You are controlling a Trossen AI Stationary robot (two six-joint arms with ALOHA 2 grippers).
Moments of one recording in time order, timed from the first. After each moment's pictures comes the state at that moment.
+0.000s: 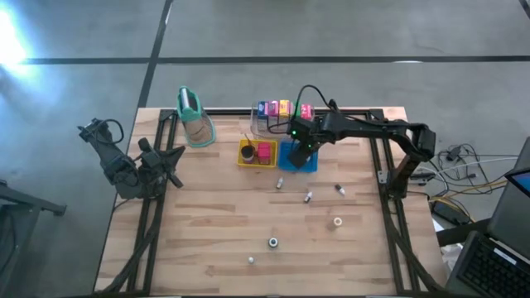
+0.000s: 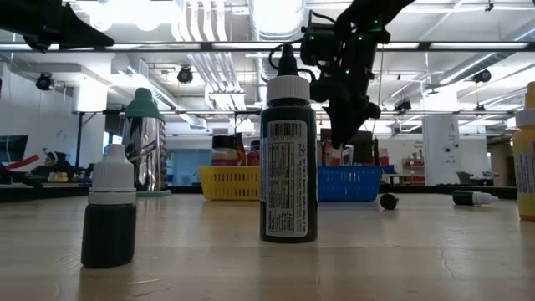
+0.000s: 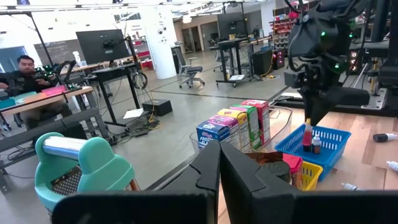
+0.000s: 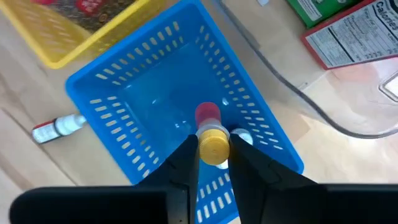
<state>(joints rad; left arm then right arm) -0.79 0.40 0.45 -0.52 -1.54 -0.26 -0.33 1.71 1.30 -0.87 0.10 0.39</state>
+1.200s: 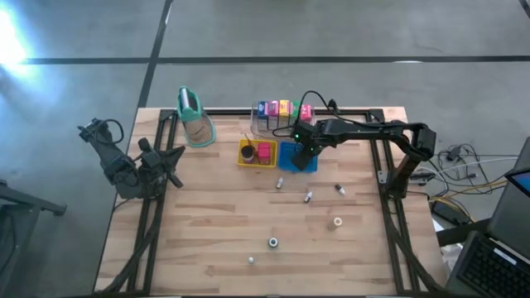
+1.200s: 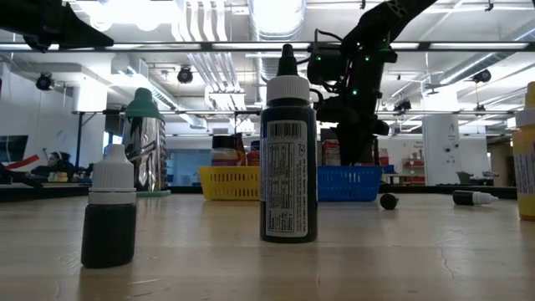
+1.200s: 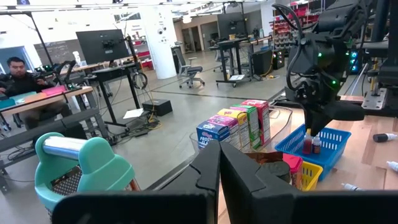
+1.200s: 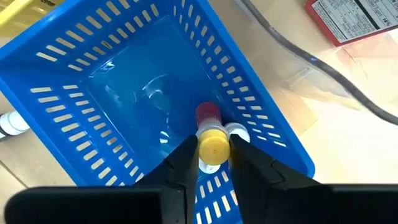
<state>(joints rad) -0.79 0.40 0.45 -0.52 -1.54 -0.26 -0.35 1.71 1.16 -0.75 0.10 0.39</state>
